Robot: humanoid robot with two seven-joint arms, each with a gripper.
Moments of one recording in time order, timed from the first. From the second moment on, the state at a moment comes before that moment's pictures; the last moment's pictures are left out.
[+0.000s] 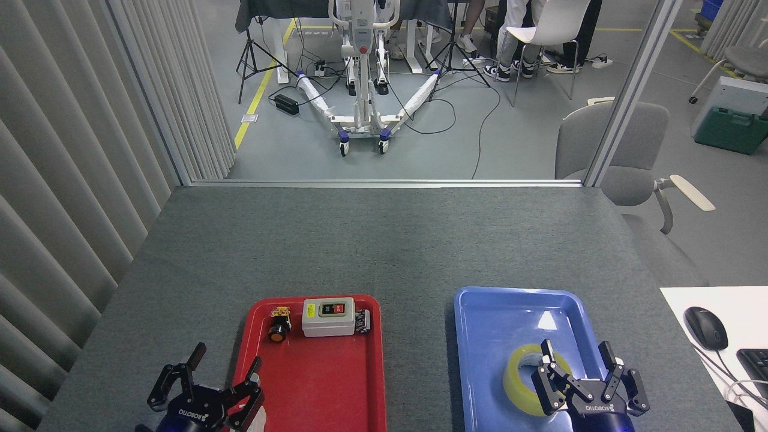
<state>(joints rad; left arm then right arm) 0.14 0.14 0.04 -1.62 -1.45 -0.26 0.16 0.15 -0.07 -0.07 -1.59 1.34 -0.10 -0.18</state>
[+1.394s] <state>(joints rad) 0.17 0.12 0.04 -1.64 -1.39 -0.11 0.09 0.20 -0.01 -0.09 -1.64 1.44 -0.05 -0.13</state>
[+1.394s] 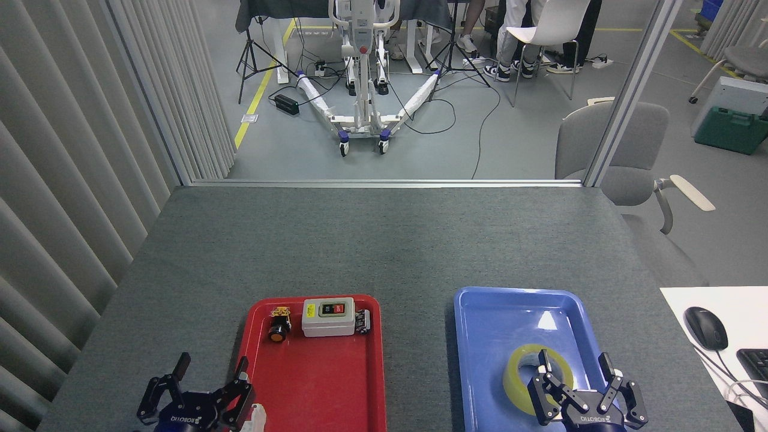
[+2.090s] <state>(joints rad) 0.17 0.13 0.03 -1.64 -1.35 -0.10 0.09 0.23 0.00 -0.09 -1.67 1.42 -0.06 -0.13</state>
